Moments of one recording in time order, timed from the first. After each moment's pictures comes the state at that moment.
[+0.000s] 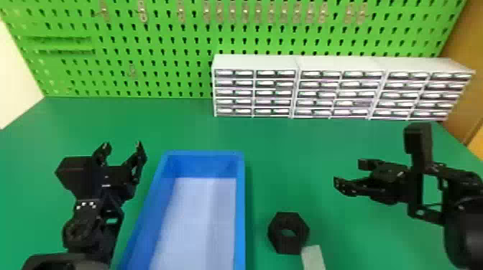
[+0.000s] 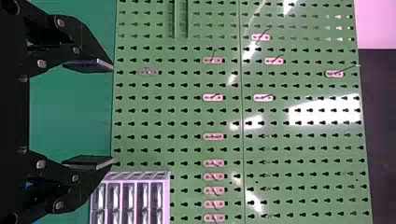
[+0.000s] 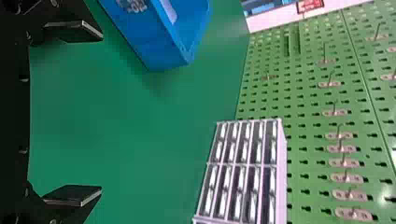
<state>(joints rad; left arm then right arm) 0.11 0.04 0.09 -1.74 0.03 -0.07 0.01 -0.12 -0.18 -0.15 -1.81 0.12 0.71 0.96</state>
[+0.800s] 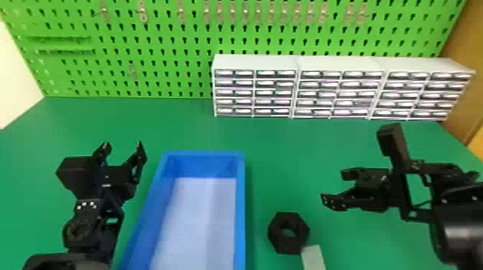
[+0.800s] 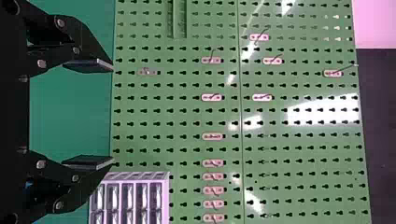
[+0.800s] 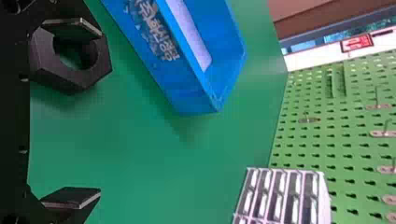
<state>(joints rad) 0.11 0.04 0.09 -1.73 0.03 -0.08 0.01 -0.13 -0.21 -0.04 -1.87 0.27 0.86 1.13</state>
